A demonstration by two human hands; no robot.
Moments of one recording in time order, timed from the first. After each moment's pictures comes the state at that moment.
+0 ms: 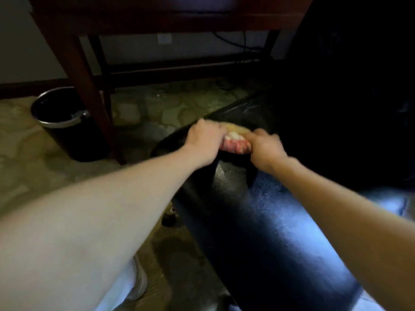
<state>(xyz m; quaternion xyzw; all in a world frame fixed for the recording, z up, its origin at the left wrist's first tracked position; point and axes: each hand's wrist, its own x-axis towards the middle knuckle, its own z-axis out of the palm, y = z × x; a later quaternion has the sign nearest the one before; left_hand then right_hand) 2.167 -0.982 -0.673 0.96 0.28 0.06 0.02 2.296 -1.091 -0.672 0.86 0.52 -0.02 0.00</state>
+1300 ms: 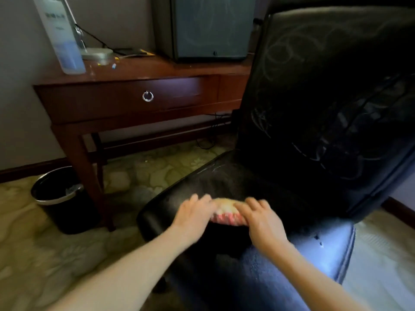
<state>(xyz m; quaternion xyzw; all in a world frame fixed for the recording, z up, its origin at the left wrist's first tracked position) 2.142 -1.066 -0.626 0.98 0.18 0.10 0.00 2.272 -1.212 -0.632 0.84 0.52 0.11 -0.10</state>
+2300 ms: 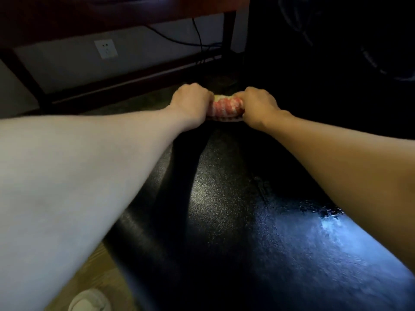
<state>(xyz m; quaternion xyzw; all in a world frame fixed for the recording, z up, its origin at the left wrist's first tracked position) 2.329 -0.910 -0.668 0.98 0.18 0.06 -0.07 2.438 -1.034 -0.671 0.89 0.44 0.03 -0.06</state>
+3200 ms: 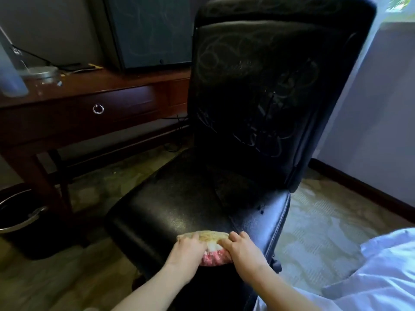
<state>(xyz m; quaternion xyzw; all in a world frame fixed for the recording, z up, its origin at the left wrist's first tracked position) 2.123 -1.208 -0.629 0.98 0.13 -0.12 -0.01 2.232 -1.339 -0.670 0.87 0.47 -0.10 -0.04</state>
